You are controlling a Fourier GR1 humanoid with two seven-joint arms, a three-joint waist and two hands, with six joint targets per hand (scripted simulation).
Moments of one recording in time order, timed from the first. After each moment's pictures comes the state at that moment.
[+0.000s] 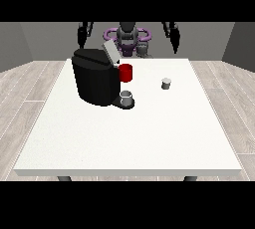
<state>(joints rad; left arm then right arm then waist) 0.01 0.11 0.01 -1.56 -0.02 0.00 0.02 -0.02 -0.09 0.00 -1.56 0.02 -0.01 0.02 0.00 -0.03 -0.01</state>
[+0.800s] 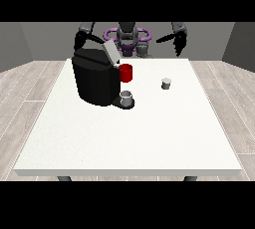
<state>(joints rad) -0.10 0.33 0.02 -1.44 -0.16 -0.17 -0.19 -0.05 -0.06 0.01 -1.54 0.16 -0.15 -0.02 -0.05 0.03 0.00</state>
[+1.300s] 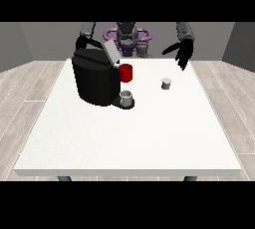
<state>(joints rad) -0.31 0.48 0.08 -1.25 -0.24 -0.25 -0.12 -0.12 -0.02 0.04 -1.52 0.17 -0.16 -0.03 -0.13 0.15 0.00</state>
